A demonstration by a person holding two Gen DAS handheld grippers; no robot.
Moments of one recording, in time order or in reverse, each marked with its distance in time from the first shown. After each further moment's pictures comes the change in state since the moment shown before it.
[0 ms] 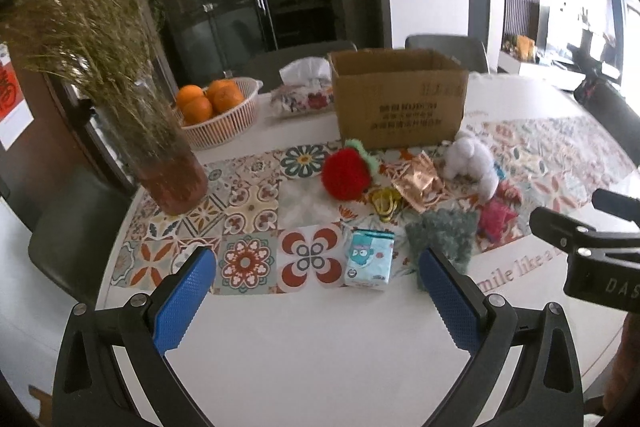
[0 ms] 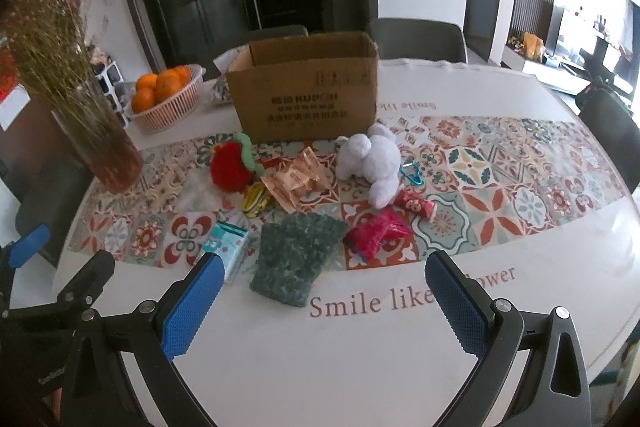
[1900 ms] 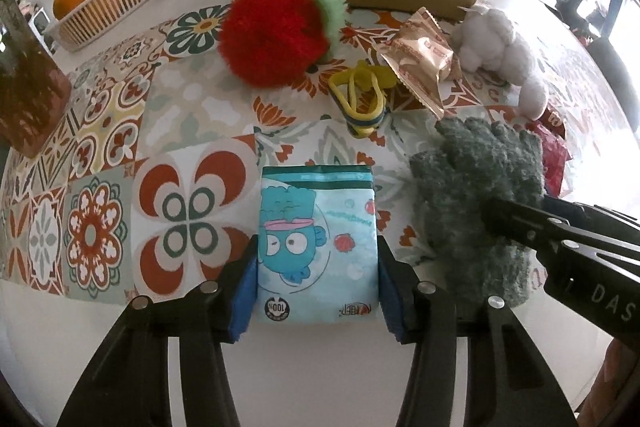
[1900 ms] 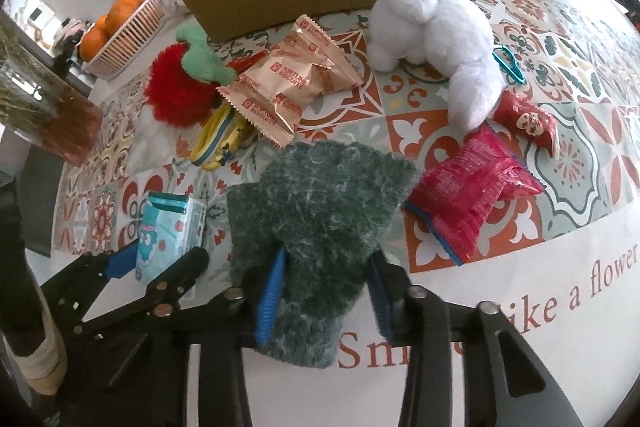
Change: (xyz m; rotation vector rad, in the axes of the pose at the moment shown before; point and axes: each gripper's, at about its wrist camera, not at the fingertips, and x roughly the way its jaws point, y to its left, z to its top) left arm 0.194 -0.036 -0.028 -0.002 0.393 -0.210; right arm 0.182 -0.001 -0.009 0.104 0.360 0.129
